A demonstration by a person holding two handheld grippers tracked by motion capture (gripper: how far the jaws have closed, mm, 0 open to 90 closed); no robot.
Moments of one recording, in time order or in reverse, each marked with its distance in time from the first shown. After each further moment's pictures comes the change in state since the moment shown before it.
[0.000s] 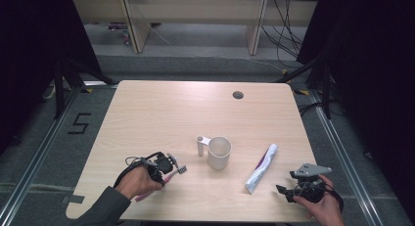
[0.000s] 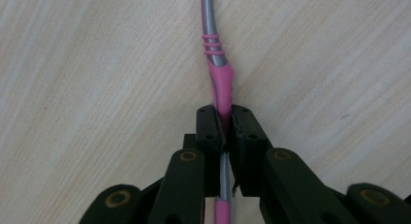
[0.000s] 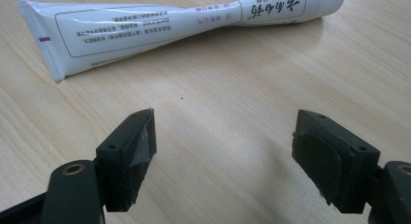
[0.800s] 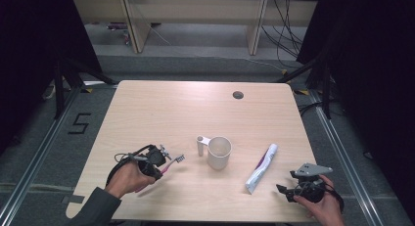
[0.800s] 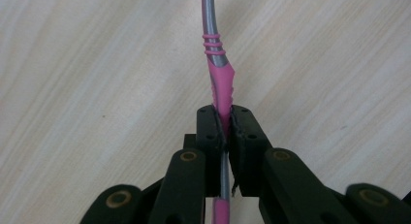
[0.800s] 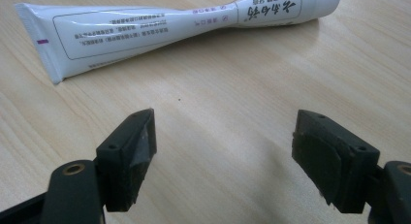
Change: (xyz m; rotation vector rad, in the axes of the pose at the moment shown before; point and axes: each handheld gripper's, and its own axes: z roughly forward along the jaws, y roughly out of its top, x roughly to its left) left arm 0.019 -0.016 -0.028 -0.210 0.012 -0.053; right arm -0.001 0.000 -0.001 -0.012 -0.007 0.003
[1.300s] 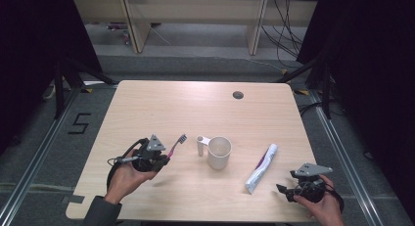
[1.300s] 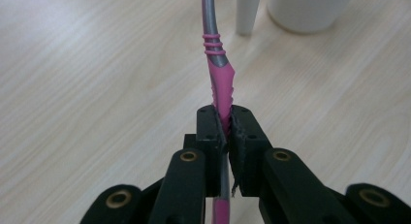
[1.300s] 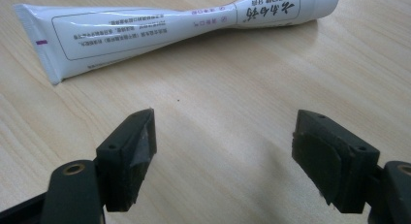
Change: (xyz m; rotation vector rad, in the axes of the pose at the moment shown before) left arm 0.001 -0.003 -0.013 -0.418 0.035 -0.094; right arm 0.001 0.000 0.000 -0.003 -0.001 0.008
